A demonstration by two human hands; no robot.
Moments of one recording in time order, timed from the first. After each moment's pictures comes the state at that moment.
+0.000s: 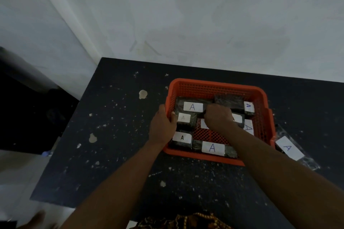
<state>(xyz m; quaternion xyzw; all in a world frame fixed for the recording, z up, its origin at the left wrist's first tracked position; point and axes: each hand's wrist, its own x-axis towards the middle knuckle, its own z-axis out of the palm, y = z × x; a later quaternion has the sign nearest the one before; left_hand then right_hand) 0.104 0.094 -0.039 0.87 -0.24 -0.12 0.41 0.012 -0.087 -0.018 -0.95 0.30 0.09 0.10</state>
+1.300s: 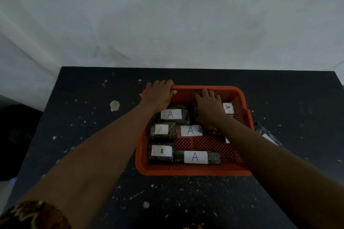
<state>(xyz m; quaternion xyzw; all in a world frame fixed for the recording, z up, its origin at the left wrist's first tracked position) 0.188 -0.042 -0.021 0.84 -0.52 -0.13 0.12 0.014 -0.152 -0.020 -0.95 0.27 0.11 0.07</state>
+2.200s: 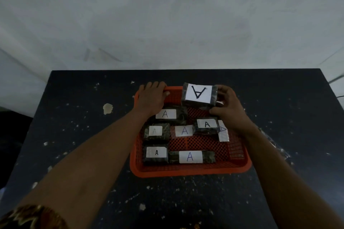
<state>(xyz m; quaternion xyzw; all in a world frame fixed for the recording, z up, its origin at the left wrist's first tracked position) 0.186 -0.040 -0.037 0.84 -0.52 -0.07 0.14 -0.060 -0.158 0.027 -0.64 0.34 -0.18 0.67</state>
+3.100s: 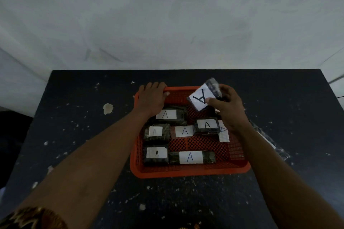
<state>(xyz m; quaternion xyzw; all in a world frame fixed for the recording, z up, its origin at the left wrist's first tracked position) 0.186 -0.039 -0.039 0.84 -0.52 -0.07 0.14 -0.047 -0.158 0.022 -0.56 0.42 -0.24 0.67</state>
